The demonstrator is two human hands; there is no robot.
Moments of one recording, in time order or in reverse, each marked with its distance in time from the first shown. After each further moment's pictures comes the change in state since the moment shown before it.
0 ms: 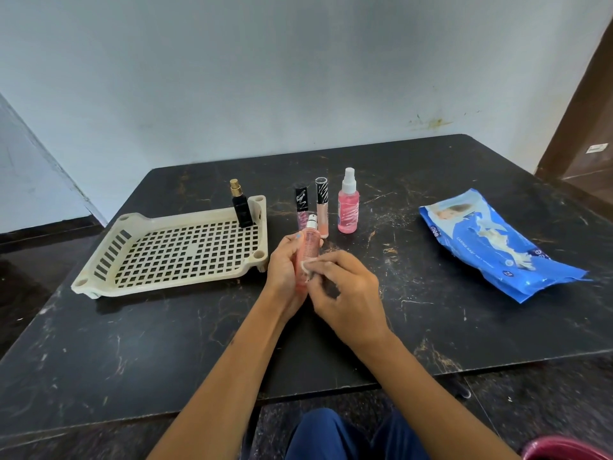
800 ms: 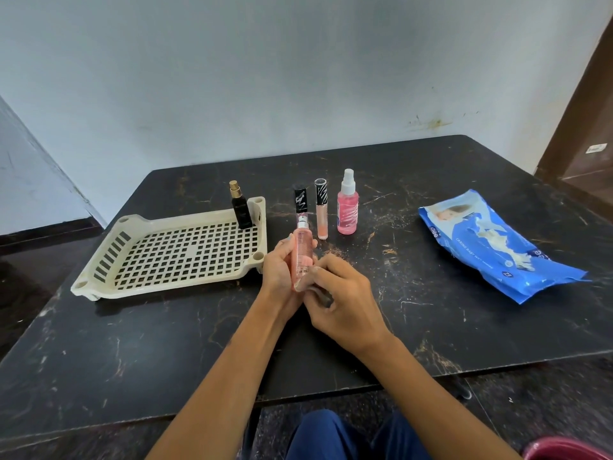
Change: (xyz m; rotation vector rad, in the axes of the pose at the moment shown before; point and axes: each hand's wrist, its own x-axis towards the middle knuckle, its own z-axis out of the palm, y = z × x) left_hand 0.005 -0.002 -0.008 -0.034 0.038 -0.088; right_hand -0.002 0.002 -0.003 0.050 -0.166 -0.072
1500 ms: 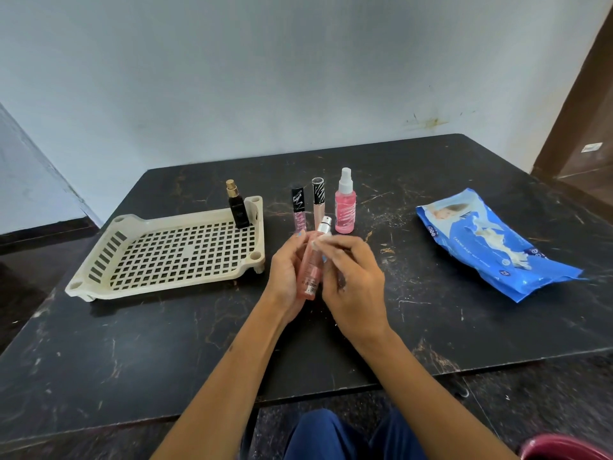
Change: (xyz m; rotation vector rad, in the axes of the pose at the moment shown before) left_hand -0.010 -0.003 0.008 0.165 -0.178 0.113; right_hand 0.007 0.003 -0.001 -0.123 0.252 0.119
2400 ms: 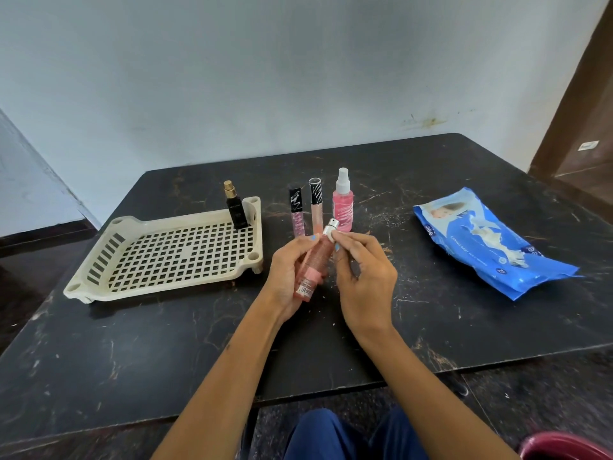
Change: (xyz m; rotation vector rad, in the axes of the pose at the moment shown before) left_hand -0.002 0.001 0.001 0.126 -0.029 -0.003; right_hand 0.004 0.005 -0.004 0.074 0.159 0.155
